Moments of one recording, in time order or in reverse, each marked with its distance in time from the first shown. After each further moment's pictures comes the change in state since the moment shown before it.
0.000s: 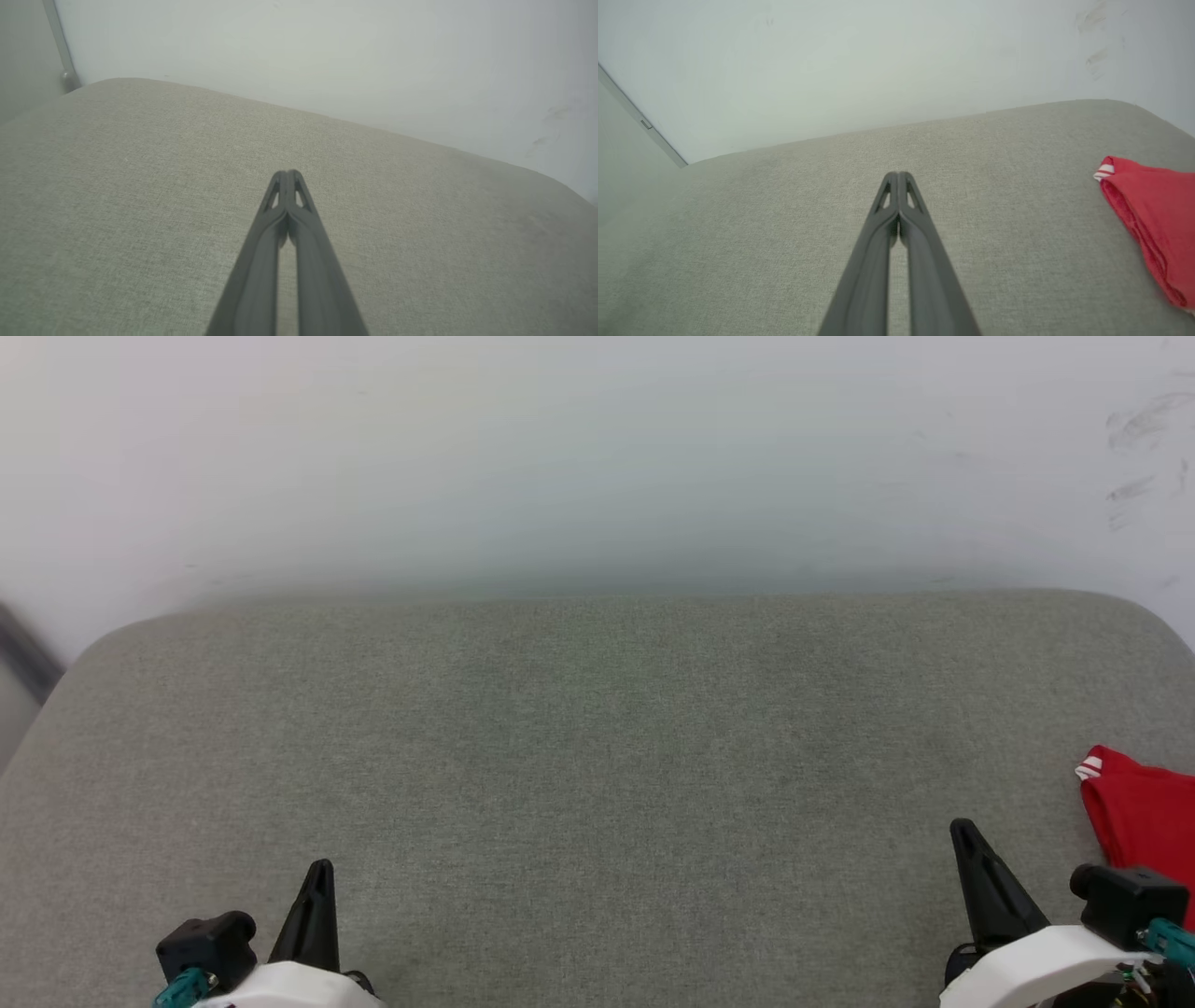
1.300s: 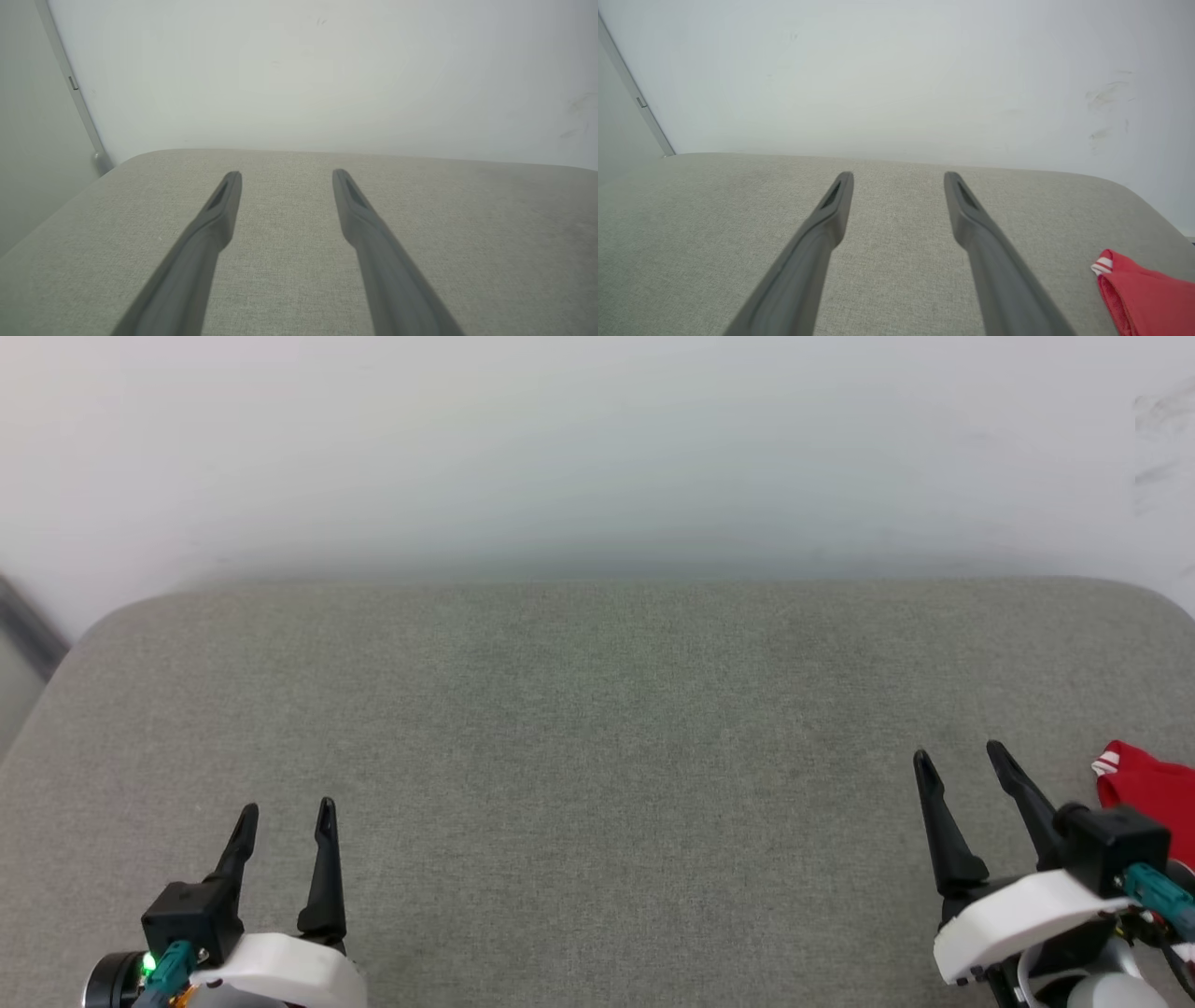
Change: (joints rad) left arm -0.064 0.064 0.000 -0.038 0.133 0.023 -0.042; right arm -0.126 -0.033 0.032 0.032 -0.132 0.000 -0.066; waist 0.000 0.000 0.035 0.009
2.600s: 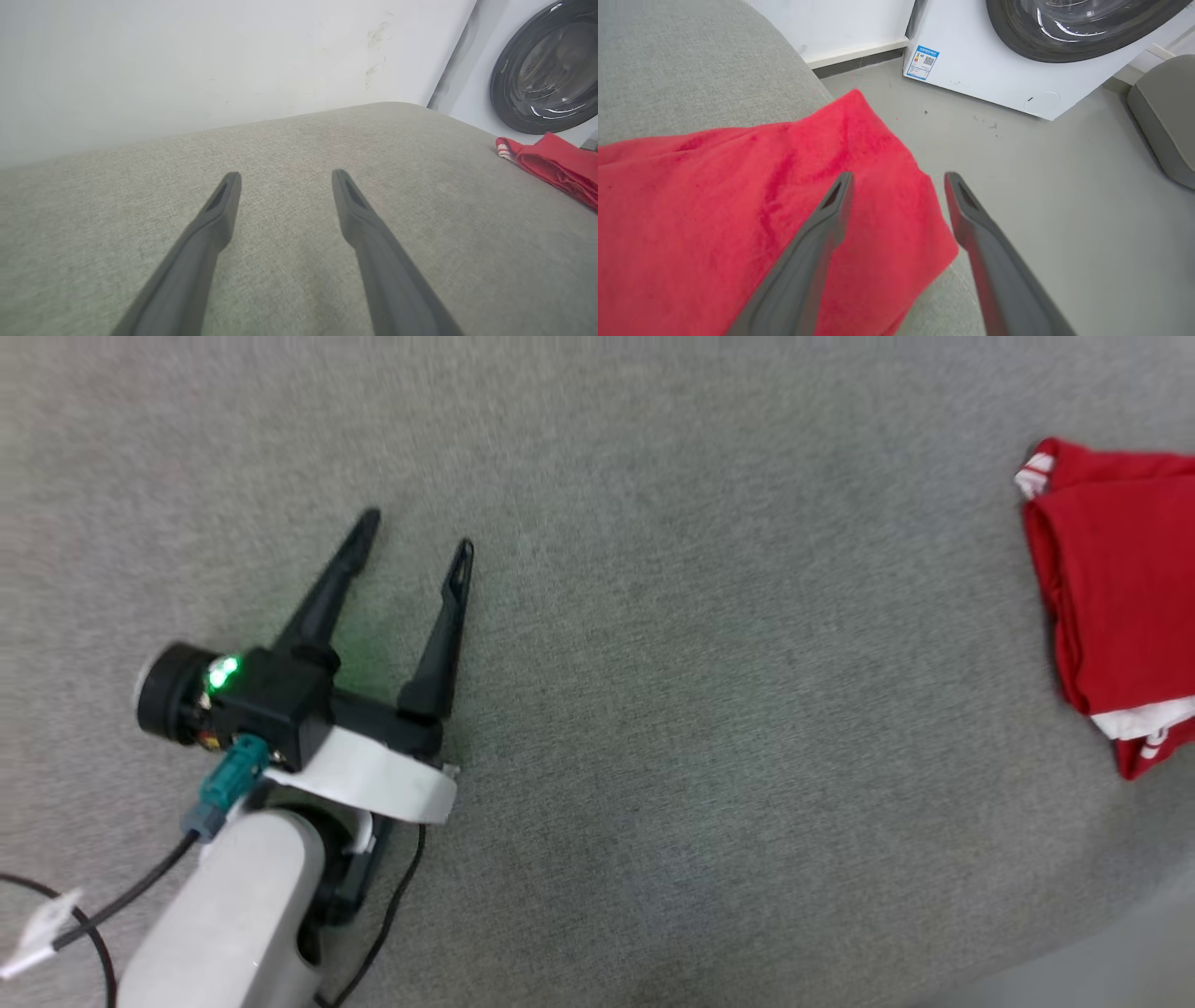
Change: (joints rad) left arm -0.422 0.035 -0.154 -0.182 0.133 -0.113 0.104; right arm -0.720 -0.230 -0.604 0.802 -0.267 0.000 -0.004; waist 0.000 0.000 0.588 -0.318
